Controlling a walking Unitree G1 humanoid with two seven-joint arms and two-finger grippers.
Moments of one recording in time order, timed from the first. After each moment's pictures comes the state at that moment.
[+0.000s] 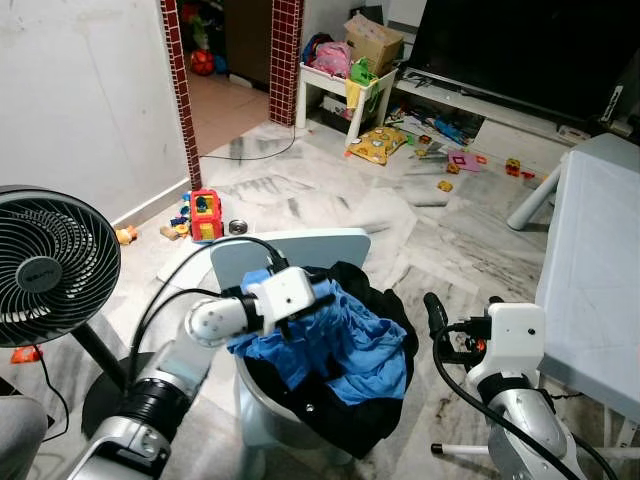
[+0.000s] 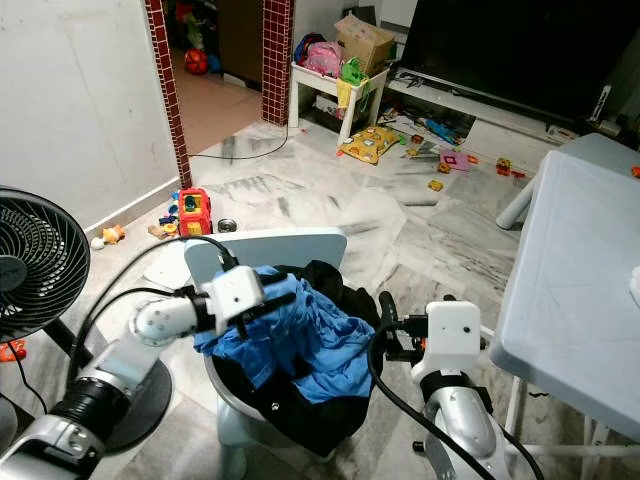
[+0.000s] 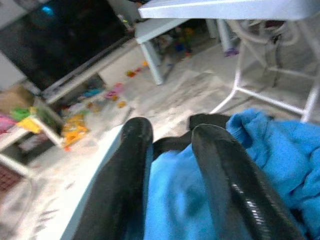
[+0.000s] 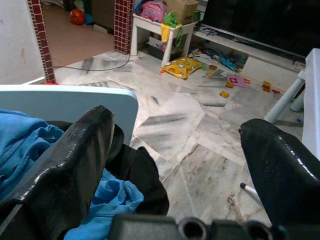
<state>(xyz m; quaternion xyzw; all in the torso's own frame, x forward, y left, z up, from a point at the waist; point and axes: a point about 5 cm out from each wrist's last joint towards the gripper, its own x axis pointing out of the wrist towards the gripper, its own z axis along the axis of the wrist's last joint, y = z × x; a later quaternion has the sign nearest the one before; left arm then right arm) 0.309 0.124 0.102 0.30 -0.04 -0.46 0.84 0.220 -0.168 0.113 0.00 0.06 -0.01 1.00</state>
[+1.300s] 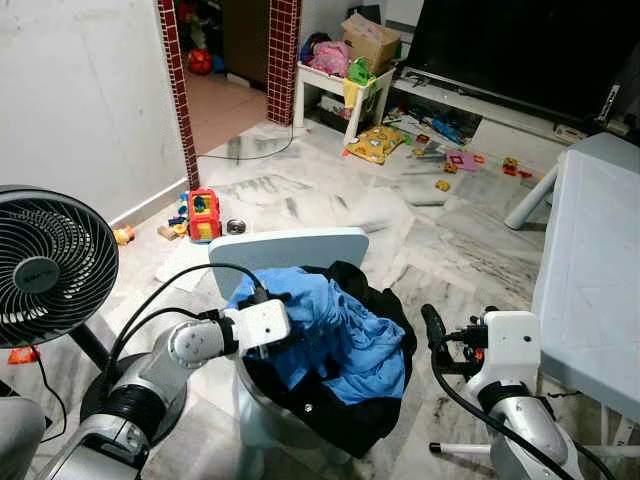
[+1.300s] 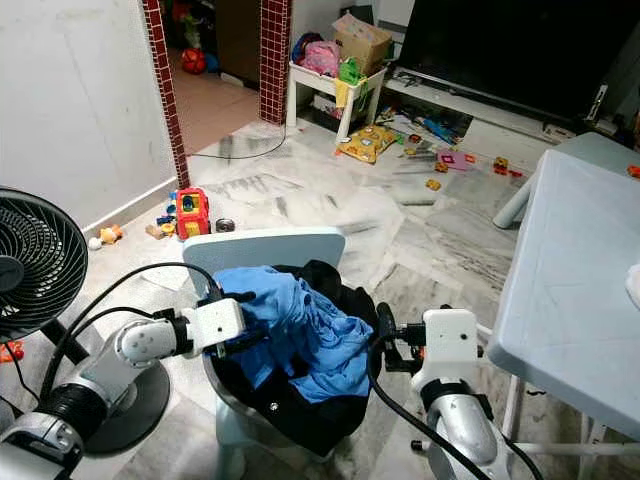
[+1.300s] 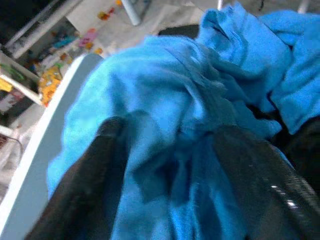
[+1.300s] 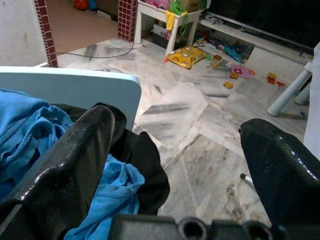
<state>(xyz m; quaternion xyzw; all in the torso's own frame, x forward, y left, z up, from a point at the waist) 0.305 0.138 0.053 0.37 0.07 -0.48 0.79 0.214 -0.170 0.108 -0.01 0.09 0.00 1.00</state>
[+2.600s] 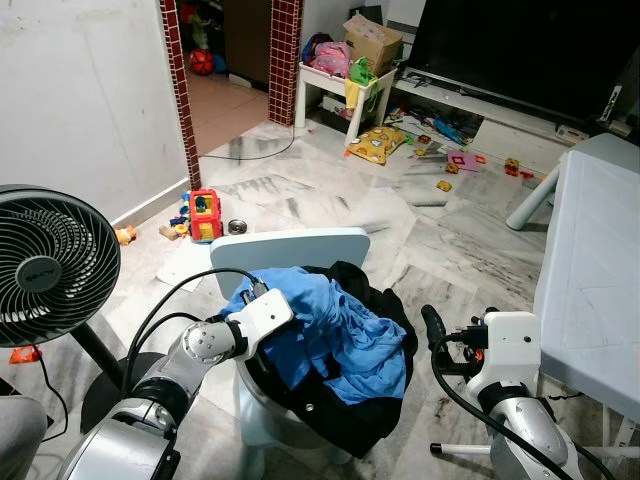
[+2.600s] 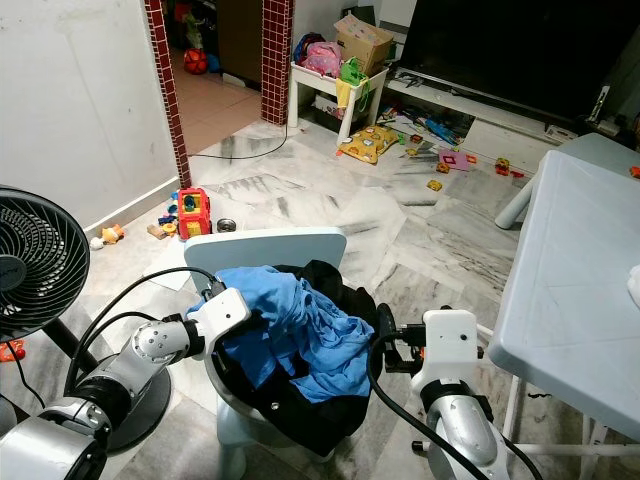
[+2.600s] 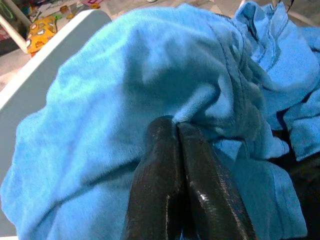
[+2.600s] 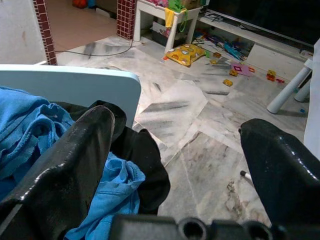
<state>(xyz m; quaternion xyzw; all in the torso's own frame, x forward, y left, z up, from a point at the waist) 0.317 0.130 0.042 0.27 0.15 -0.42 0.85 0.214 -0.169 0.106 0.00 0.09 0.00 1.00</state>
